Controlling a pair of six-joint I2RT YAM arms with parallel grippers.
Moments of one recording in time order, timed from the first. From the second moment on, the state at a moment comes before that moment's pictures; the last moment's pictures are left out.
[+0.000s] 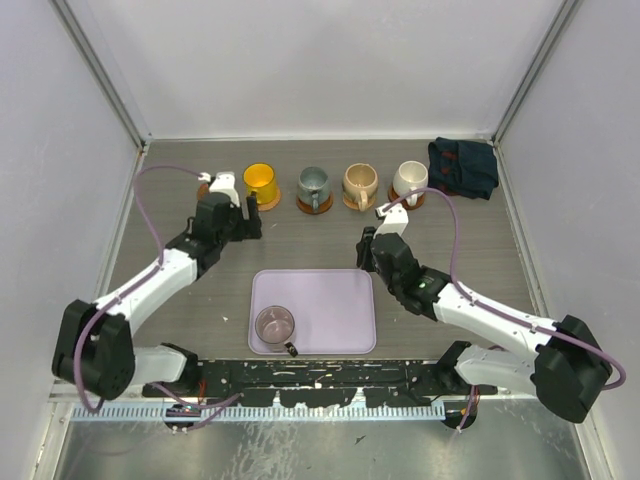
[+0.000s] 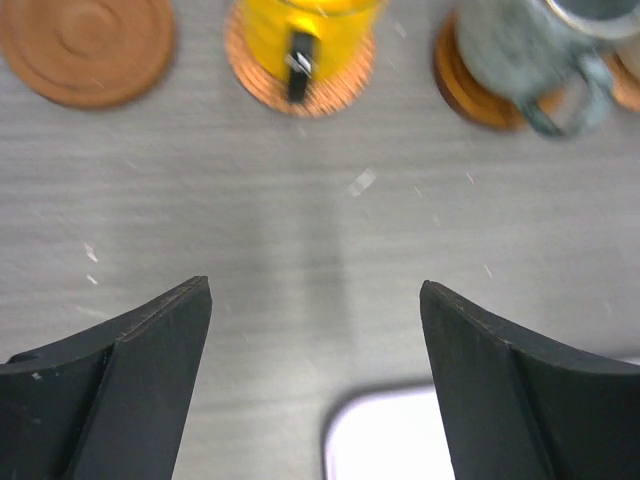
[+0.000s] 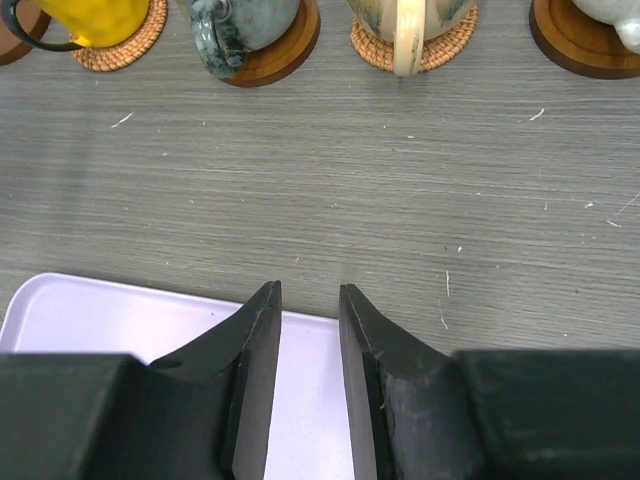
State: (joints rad) left arm -0.35 1.32 0.82 -0.02 -0.17 -0.29; right arm 0.78 1.10 0.61 0.02 0.47 0.47
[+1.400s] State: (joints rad) left arm -0.92 0.78 0.58 -0.66 -0.10 -0.68; right arm 0.78 1.15 0.61 -0.06 0.14 0.46
